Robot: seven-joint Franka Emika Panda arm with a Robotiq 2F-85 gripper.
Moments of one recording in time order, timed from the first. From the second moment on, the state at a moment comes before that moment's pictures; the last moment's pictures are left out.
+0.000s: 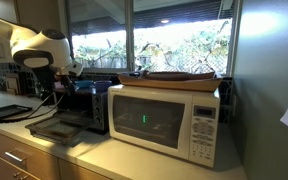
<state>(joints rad) 0.02 -0.70 0.05 -2.59 0.79 2.26 -0.18</state>
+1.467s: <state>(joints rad) 0.12 -0.40 0.29 -2.17 0.28 2.22 0.21</state>
